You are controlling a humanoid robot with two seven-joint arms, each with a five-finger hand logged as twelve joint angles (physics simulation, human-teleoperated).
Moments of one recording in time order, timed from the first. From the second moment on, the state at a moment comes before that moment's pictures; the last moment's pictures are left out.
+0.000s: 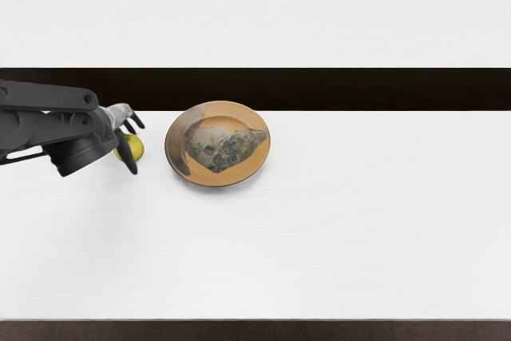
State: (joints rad) left arm -1.52 0.45 0.52 -1.36 0.37 0.38 0.61; right arm 0.00 0.00 0.08 0.19 0.14 -0.08 0.12
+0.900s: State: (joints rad) left arm -1.49 0.38 0.56 -1.24 0.37 0.40 0.61; right arm 0.01 0.00 0.08 0.19 0.14 -0.08 0.12
